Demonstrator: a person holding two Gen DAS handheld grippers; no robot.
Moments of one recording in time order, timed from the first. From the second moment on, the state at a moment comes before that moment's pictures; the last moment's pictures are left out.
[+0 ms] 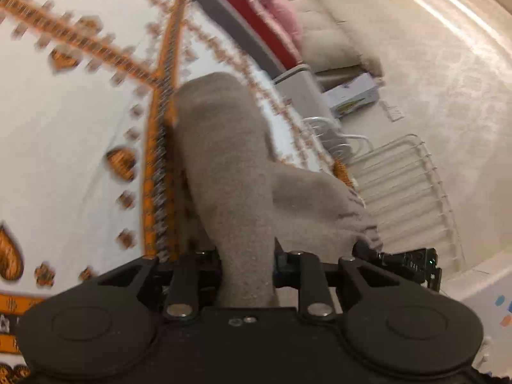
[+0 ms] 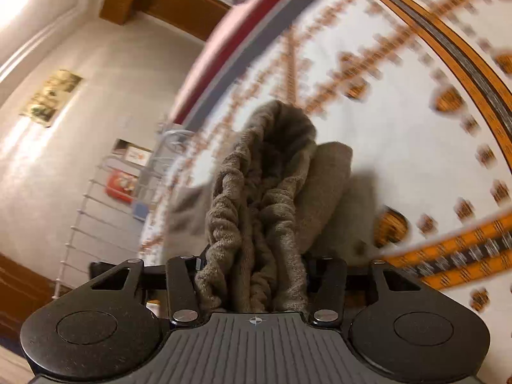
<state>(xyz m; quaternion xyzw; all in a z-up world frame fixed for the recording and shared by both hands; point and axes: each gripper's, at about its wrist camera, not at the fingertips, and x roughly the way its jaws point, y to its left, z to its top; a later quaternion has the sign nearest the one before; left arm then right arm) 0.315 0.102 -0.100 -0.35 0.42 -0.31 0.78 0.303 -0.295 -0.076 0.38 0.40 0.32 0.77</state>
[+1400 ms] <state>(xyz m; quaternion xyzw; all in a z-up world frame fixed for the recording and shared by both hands) 0.205 0.022 0.002 -0.01 0.34 -0.09 0.94 0.205 -0.255 0.006 0.08 0.31 0.16 0.93</state>
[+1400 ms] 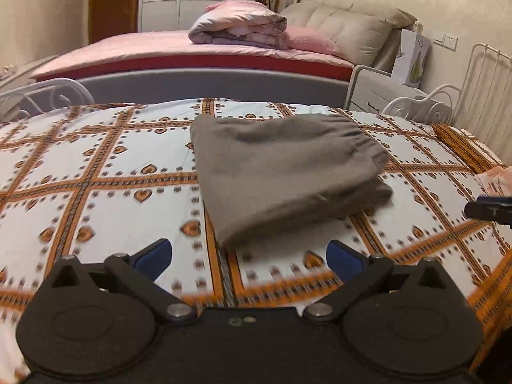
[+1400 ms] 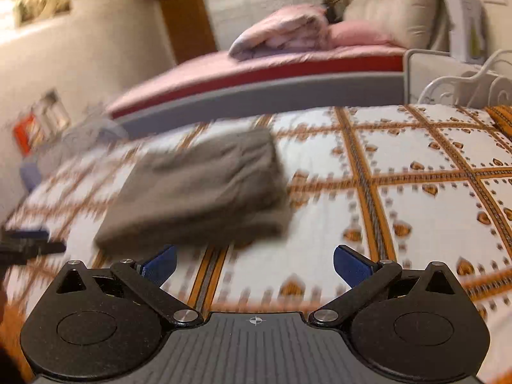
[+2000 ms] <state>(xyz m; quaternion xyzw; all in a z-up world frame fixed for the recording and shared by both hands) 0.070 -0.005 0.004 -0.02 0.28 -0.12 0.95 0.042 -0.201 0.004 0.03 0.24 0.17 0.96</state>
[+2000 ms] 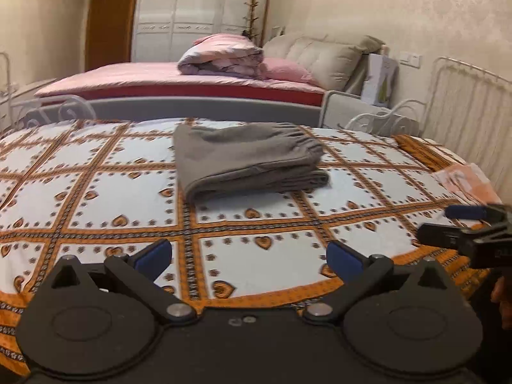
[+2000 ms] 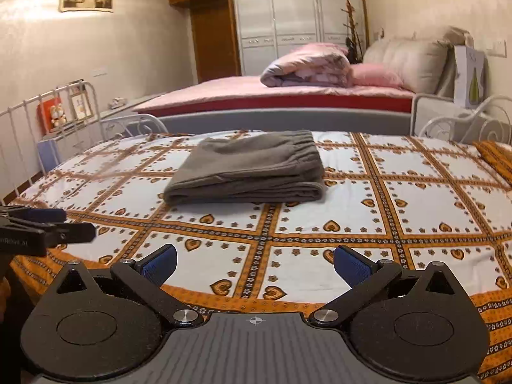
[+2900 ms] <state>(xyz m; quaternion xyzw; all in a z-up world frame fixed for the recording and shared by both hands) 0.074 -0.018 0.003 -0.01 0.27 -0.13 0.95 0.052 -0.199 0.000 0.01 0.24 0.16 0.96</state>
